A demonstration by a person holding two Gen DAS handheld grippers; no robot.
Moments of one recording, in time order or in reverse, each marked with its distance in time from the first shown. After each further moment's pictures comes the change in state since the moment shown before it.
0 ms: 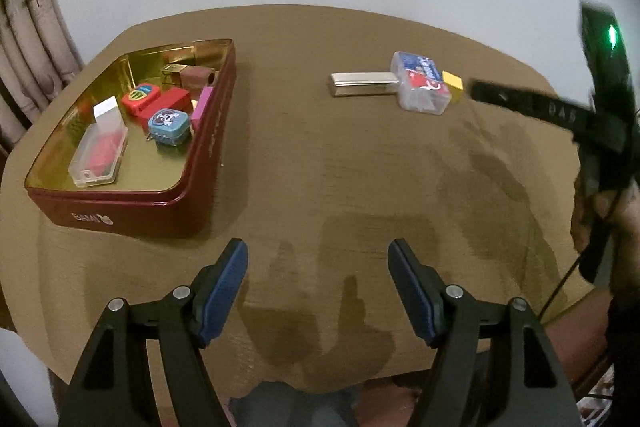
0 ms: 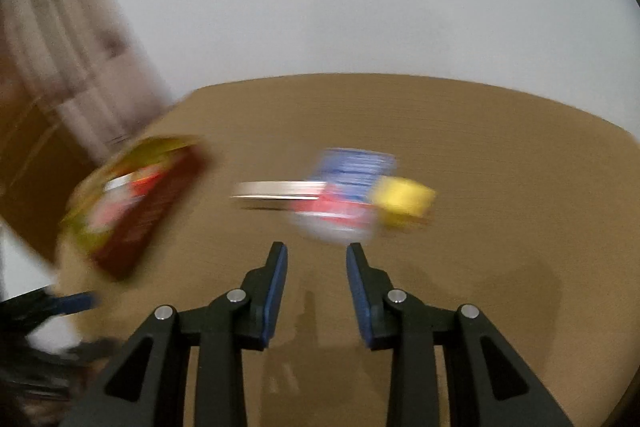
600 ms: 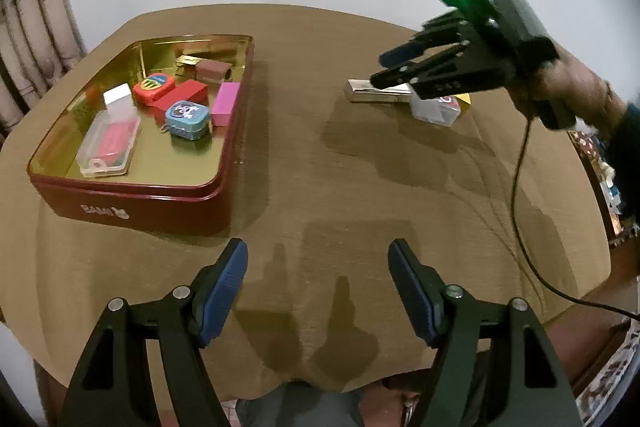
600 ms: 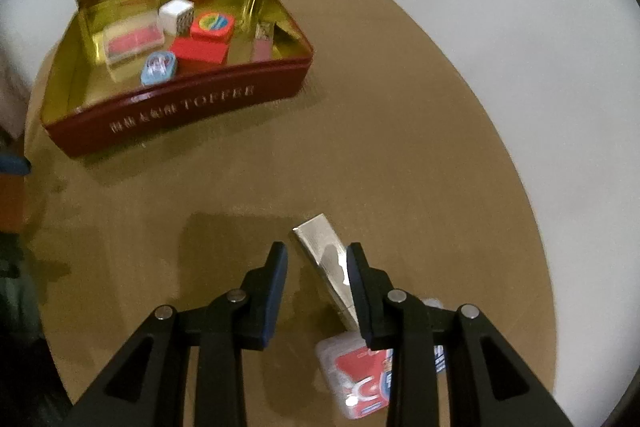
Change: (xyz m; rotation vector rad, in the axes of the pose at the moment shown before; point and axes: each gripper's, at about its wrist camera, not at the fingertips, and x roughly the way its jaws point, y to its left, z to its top) left arm -0.001 0.029 0.001 -0.046 -0.007 -0.055; right arm 0.117 0.086 0.066 -0.838 0.370 -0.015
